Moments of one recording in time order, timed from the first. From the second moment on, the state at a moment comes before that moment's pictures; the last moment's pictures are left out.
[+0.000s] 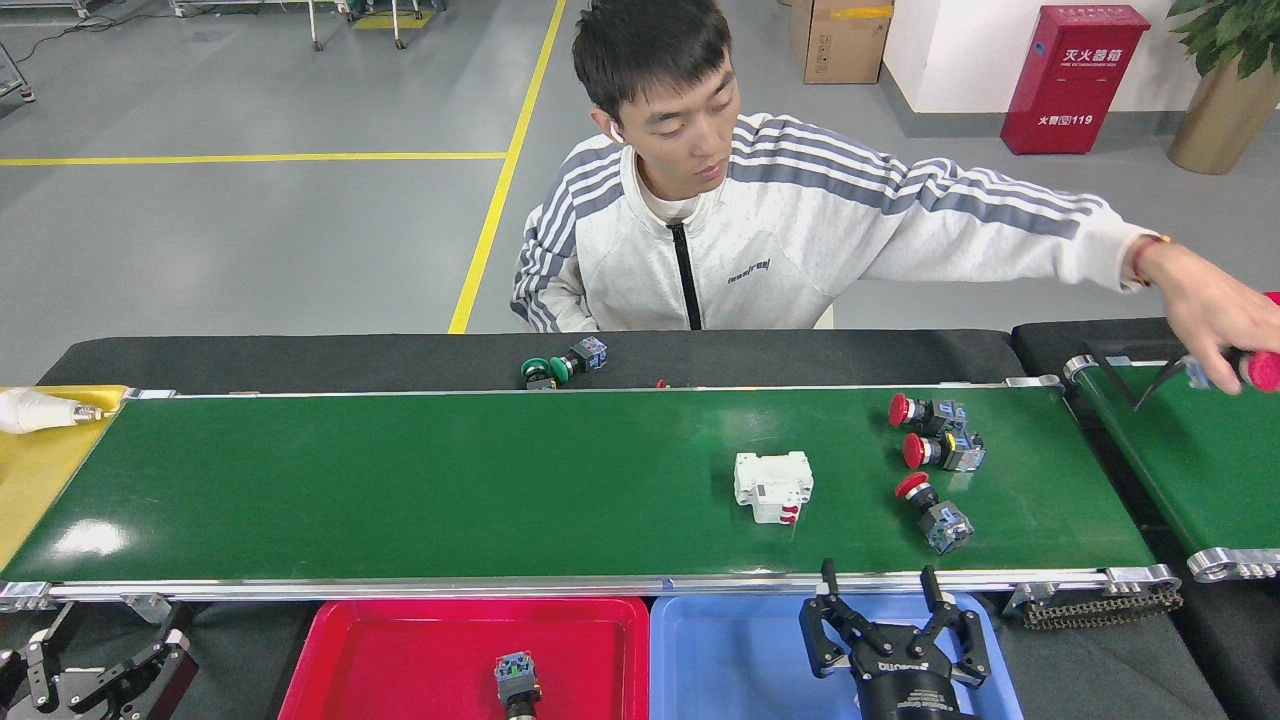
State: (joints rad) left arm 0.22 0.35 0.38 -1.47 -1.24 -0.41 0.05; right arm 0.10 0.03 0.23 -1.66 1.39 0.33 -0.01
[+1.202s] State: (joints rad) left arm 0.19 0.35 0.38 -1.46 -1.25 -0.41 0.04; right arm -0.14 0.03 0.31 -1.37 1.39 0.36 0.10
